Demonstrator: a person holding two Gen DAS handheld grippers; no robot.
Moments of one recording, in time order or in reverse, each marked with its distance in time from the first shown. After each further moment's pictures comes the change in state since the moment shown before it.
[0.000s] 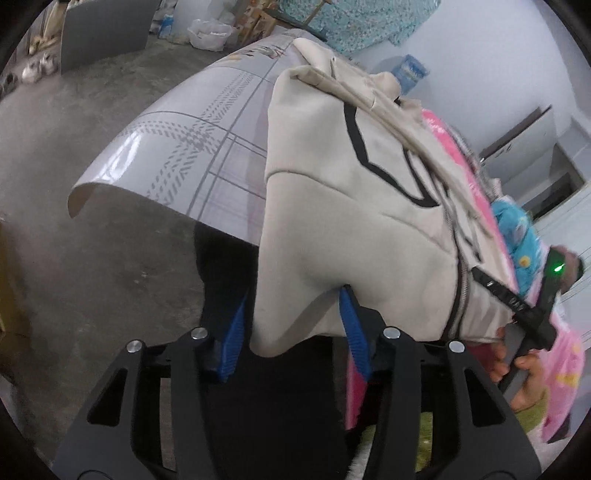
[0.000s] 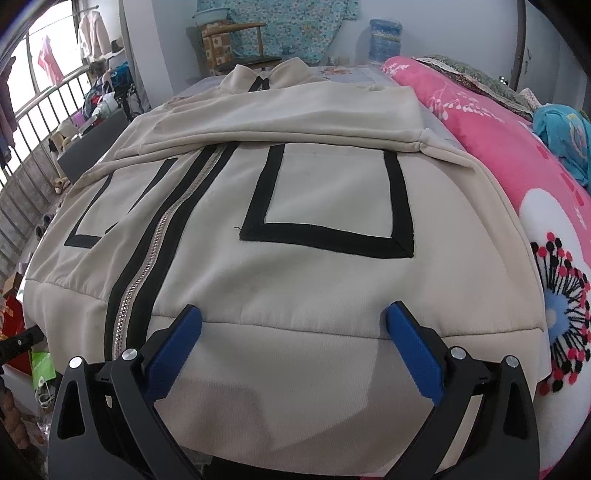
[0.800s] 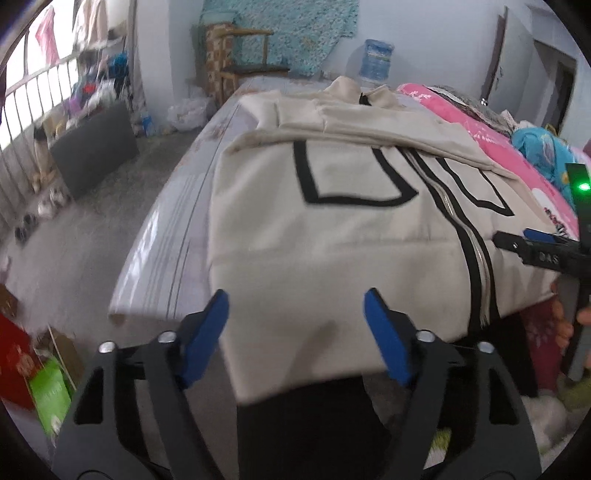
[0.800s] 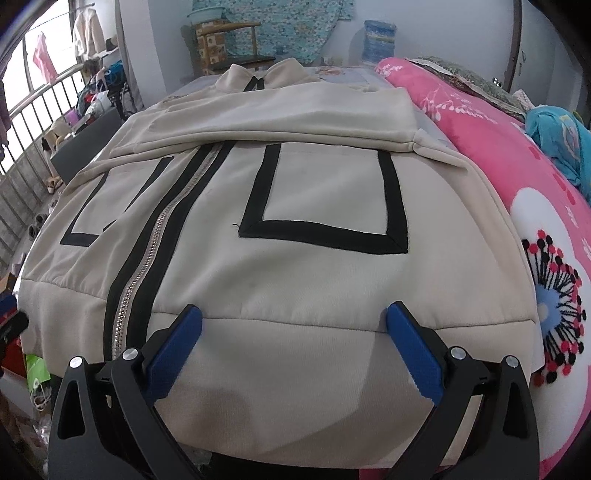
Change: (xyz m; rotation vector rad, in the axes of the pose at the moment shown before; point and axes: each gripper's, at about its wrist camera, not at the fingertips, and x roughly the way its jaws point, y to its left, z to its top) left arm -0.012 -0.083 -0.002 0.398 -0.102 0.295; right arm -0.004 0.002 -0.002 0.001 0.002 -0.035
